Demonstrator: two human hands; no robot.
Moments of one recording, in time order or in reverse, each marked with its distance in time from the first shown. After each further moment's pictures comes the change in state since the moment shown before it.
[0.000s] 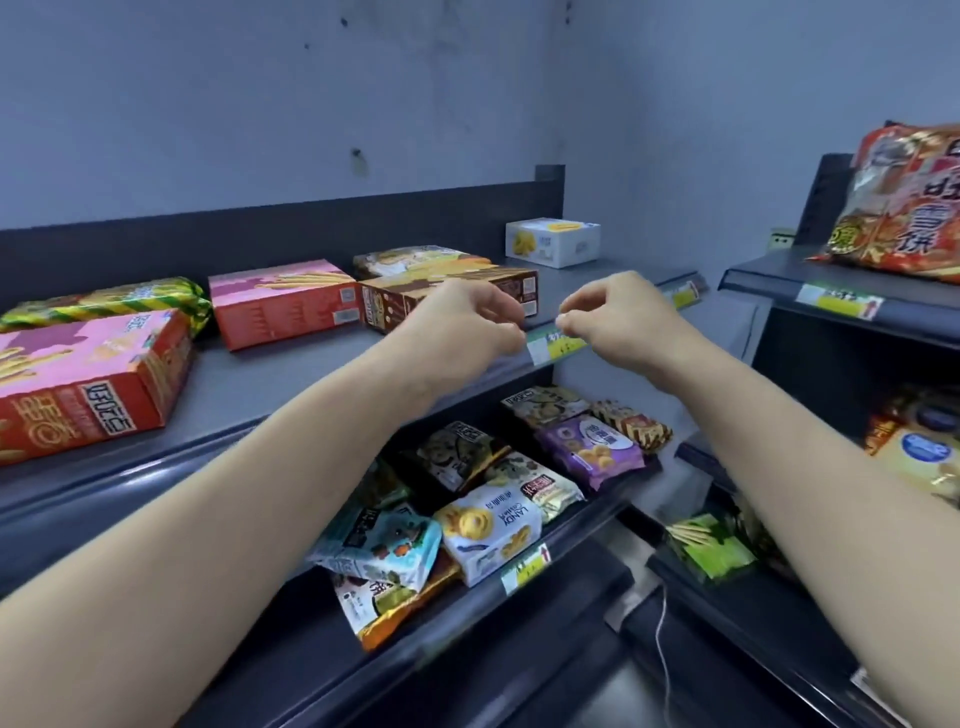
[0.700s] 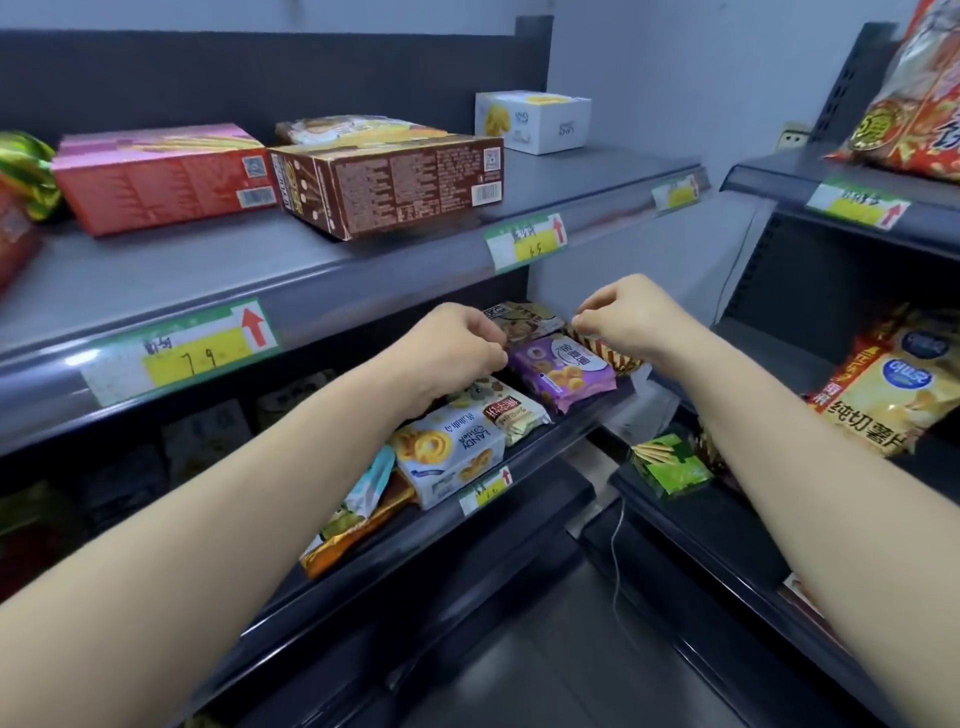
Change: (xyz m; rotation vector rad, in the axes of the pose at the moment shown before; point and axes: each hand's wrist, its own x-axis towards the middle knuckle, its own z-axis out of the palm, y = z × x) left_hand 0.029 -0.085 0.088 -0.021 -0.175 -0.286; right_hand 0.016 0.116 0.037 -0.089 -0.167 0.269
